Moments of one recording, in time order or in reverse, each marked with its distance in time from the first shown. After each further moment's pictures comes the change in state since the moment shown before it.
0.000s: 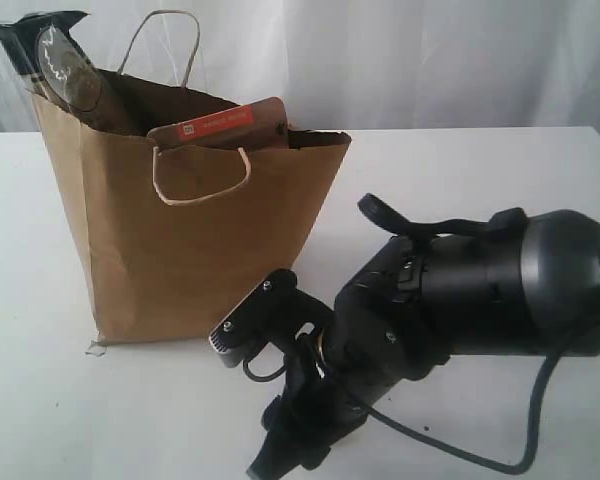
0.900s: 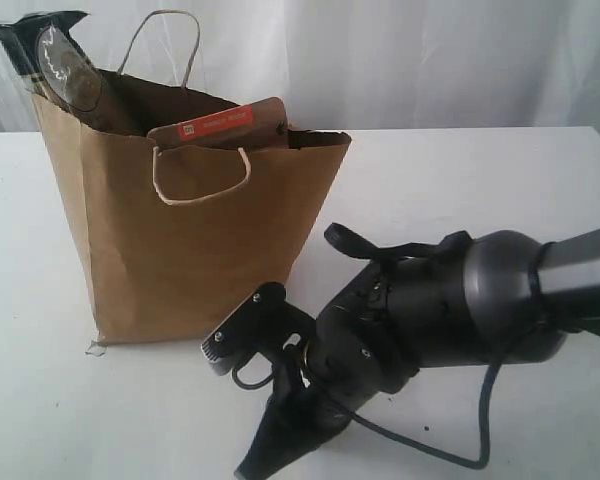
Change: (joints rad) left arm 0.000 0.000 0.000 0.000 0.000 0.000; right arm 0.004 0.091 -0.011 0.018 -0.099 0.006
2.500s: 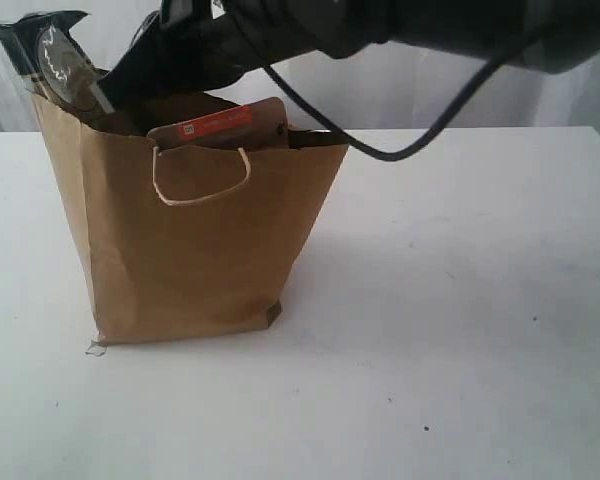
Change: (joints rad) left arm 0.000 0.000 0.000 0.000 0.000 0.000; right arm -0.086 -0.055 -0.695 -0.149 -0.007 -0.006
